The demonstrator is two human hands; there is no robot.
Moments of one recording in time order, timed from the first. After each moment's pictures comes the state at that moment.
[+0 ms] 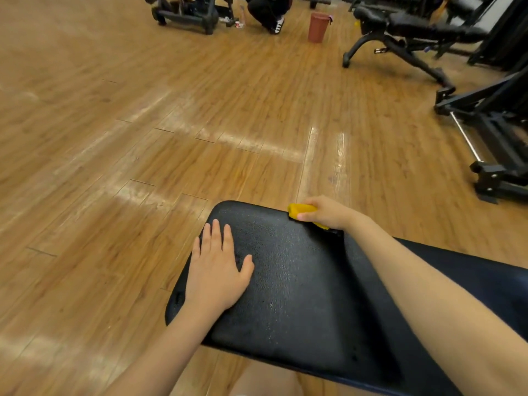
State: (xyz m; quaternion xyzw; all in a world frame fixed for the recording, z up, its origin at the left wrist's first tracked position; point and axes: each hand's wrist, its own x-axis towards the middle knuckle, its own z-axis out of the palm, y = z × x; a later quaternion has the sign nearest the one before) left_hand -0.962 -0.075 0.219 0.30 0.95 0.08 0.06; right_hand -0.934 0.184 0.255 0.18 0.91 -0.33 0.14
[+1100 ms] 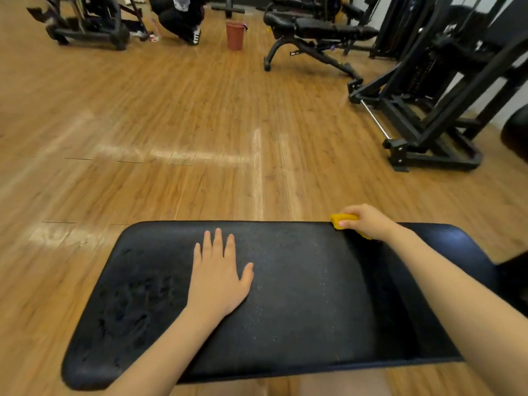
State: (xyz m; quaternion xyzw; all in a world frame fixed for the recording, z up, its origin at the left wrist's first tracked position) left_hand -0.896 0.028 0.226 0.44 0.89 0.04 0.07; right_hand -0.727 0.317 0.257 0.39 0.87 -0.29 0.04
